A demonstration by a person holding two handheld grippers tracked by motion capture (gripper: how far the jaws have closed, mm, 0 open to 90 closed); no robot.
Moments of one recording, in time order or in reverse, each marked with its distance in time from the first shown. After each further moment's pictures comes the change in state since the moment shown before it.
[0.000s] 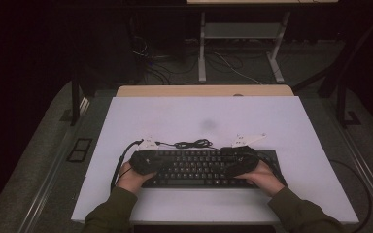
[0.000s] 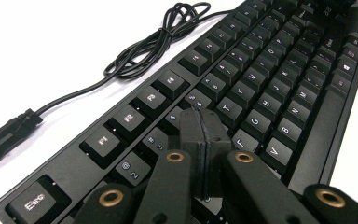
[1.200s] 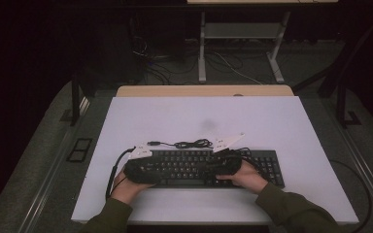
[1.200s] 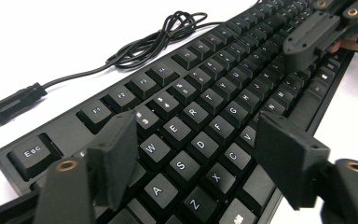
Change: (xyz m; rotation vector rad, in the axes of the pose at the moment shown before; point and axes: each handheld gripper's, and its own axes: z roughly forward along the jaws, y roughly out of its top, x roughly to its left) left arm -0.017 -0.017 -0.017 -0.082 0.040 -0.081; right arm 0.025 0.018 0.036 0.067 0.220 -0.100
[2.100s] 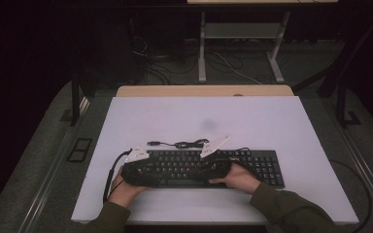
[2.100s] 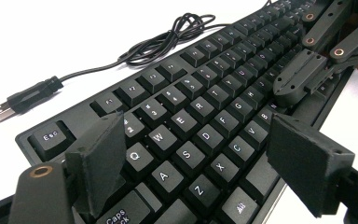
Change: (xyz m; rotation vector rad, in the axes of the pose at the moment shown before) left arm -0.002 -0.005 -0.007 -0.015 0.034 -0.007; right arm 0.008 0.006 0.026 0.109 0.014 -0.034
